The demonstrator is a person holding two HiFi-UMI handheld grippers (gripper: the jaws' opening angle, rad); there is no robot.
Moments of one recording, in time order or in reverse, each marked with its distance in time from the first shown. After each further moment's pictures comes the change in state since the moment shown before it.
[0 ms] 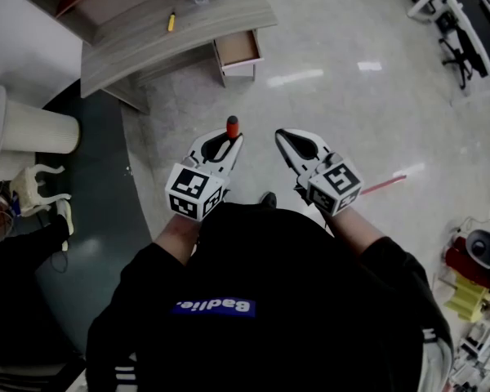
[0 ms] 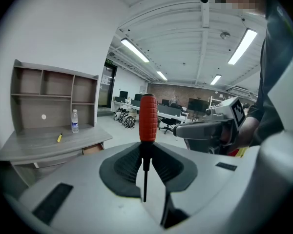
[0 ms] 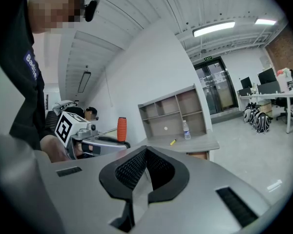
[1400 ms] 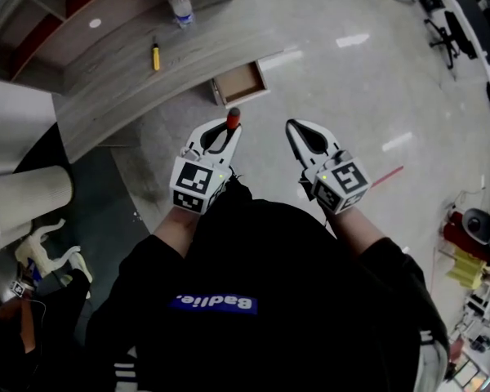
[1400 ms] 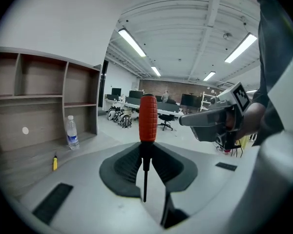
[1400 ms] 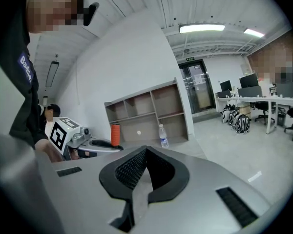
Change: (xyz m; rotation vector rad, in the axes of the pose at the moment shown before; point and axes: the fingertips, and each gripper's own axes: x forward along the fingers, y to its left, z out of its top) left arm 0.140 0.246 0.060 0.078 0.051 -0.118; right arm 0.207 -0.155 0.063 0.056 0.033 -0.277
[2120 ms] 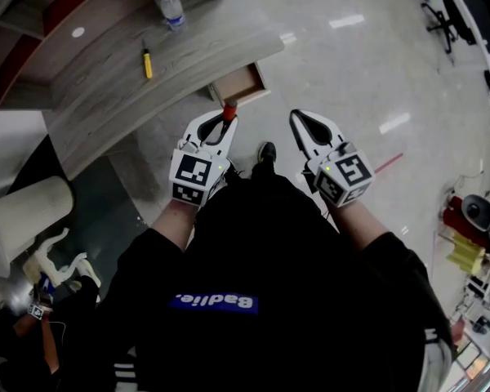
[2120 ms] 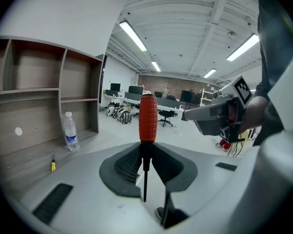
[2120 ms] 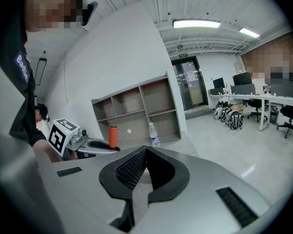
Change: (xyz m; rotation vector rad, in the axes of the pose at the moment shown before) left arm 0.050 0.061 -0.004 0.000 0.058 -0.026; right arm 0.055 -0.043 0.018 0.073 0.010 -0.092
